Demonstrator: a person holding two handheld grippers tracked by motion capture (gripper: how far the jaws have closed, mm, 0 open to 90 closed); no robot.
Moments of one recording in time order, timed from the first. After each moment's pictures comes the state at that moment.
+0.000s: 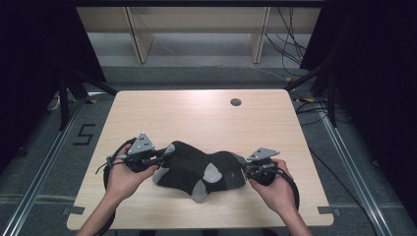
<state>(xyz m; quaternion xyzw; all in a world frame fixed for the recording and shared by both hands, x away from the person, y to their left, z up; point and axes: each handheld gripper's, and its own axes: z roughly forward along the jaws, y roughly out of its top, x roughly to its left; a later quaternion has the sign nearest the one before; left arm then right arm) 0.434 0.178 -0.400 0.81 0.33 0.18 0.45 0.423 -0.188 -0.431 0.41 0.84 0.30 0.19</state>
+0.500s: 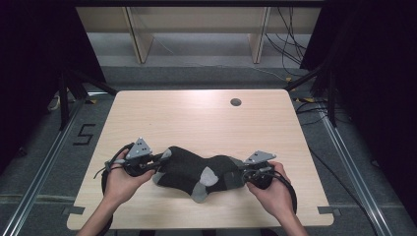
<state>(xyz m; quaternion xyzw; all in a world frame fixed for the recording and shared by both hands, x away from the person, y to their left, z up) 0.430 0.186 -0.416 0.82 0.33 0.18 0.43 0.417 -0.181 -0.435 0.39 0.85 0.29 0.19</state>
